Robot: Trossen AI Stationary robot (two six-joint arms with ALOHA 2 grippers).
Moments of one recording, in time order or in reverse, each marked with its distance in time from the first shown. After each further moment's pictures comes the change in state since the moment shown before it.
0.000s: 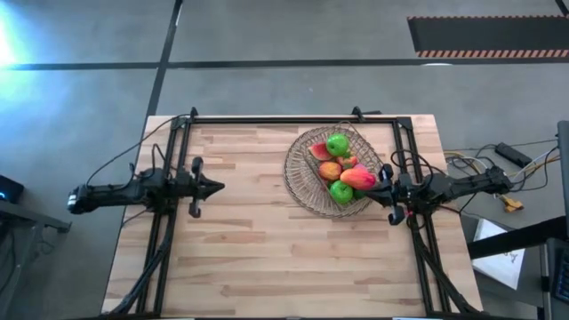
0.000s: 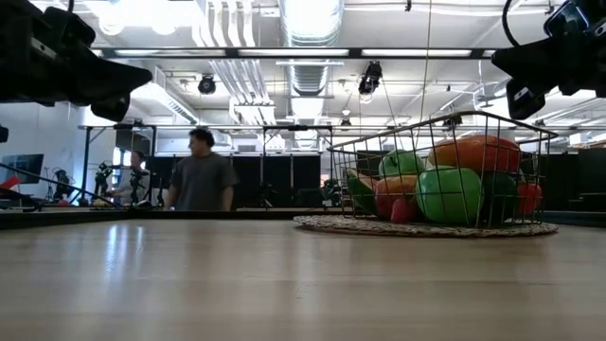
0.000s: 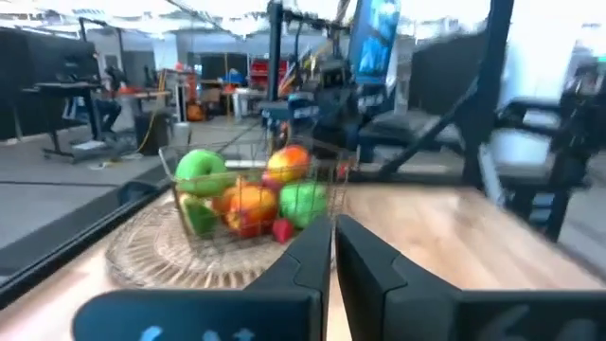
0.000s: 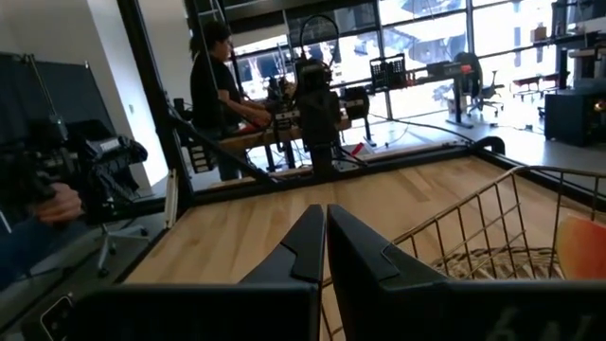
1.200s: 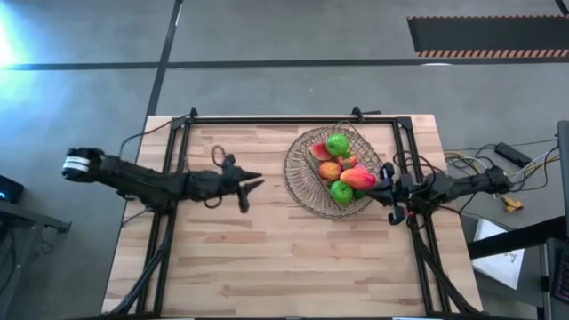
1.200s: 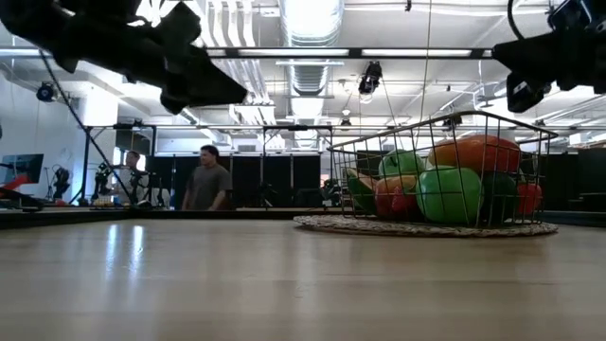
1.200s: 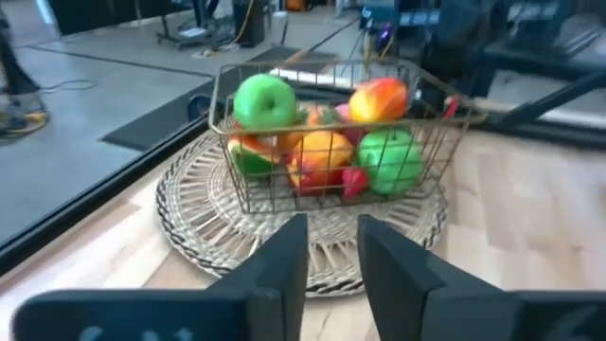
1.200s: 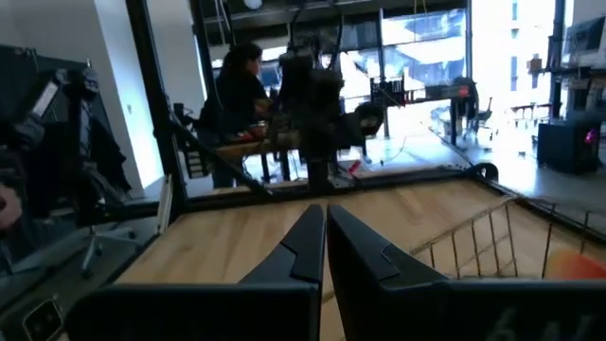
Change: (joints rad) left arm -0.135 1.103 0.436 0.394 -0.433 -0.121; right arm 0.000 -0.015 0.005 0.035 0.000 -0.072
